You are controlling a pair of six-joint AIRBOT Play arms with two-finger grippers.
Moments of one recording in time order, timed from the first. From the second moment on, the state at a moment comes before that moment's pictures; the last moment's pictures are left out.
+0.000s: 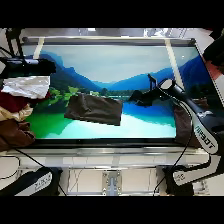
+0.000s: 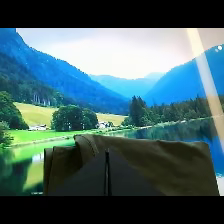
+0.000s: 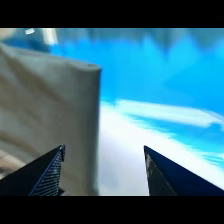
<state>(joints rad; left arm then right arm) 0.00 -1.14 1.41 1.20 -1.04 -1.38 0.12 -1.61 1.17 -0.78 1.00 1.47</state>
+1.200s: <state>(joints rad) 0.00 -1.17 1.41 1.20 -1.07 -1.35 0.21 -1.64 1.45 -0.64 1.05 1.42</state>
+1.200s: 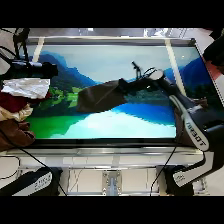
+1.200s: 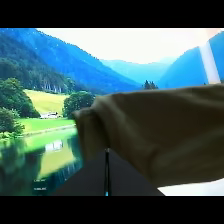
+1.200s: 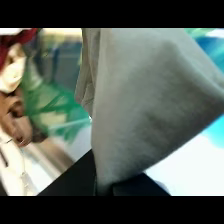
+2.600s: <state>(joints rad) 0.00 -1.17 1.41 1.20 -1.10 -1.35 -1.01 -0.81 0.89 -1.23 1.62 1.39</state>
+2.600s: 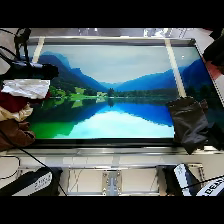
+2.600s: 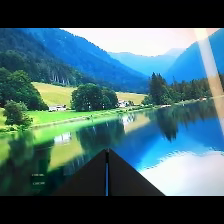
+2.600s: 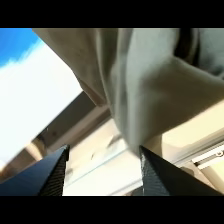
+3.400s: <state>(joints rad) 0.00 -1.17 1.41 1.20 -1.12 -1.35 -0.53 -0.87 1.47 -0.75 1.55 1.33</state>
